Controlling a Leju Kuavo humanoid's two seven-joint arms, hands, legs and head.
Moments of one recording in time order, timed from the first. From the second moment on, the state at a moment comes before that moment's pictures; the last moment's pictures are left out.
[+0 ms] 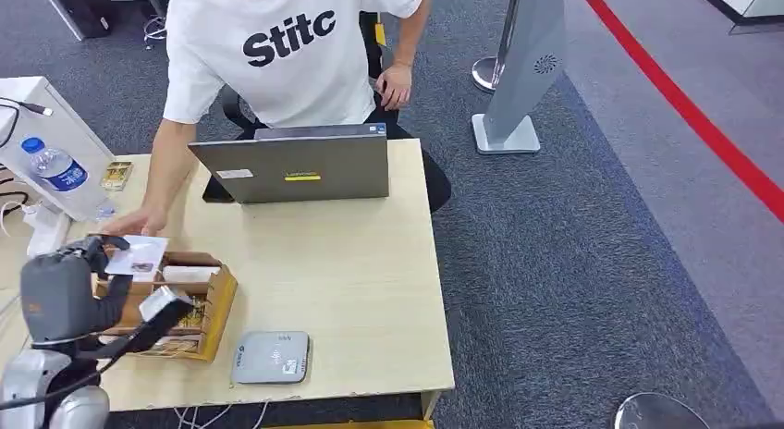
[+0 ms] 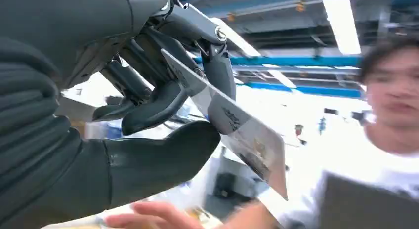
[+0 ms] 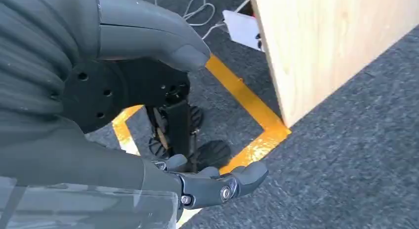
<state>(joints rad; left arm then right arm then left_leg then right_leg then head) -0.12 0.26 -0.05 -1.67 -0.94 0.46 -0.15 -0.01 -0.01 0.04 -0.20 -0.87 0.03 -0.19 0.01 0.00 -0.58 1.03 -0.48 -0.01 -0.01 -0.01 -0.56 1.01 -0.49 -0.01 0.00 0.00</state>
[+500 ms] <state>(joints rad) -0.51 0.44 0.03 -1.35 -0.97 0.30 -0.04 -0.03 0.01 0.04 -0.20 -0.84 0.04 -0.15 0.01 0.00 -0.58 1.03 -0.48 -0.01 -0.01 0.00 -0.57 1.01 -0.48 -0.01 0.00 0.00</state>
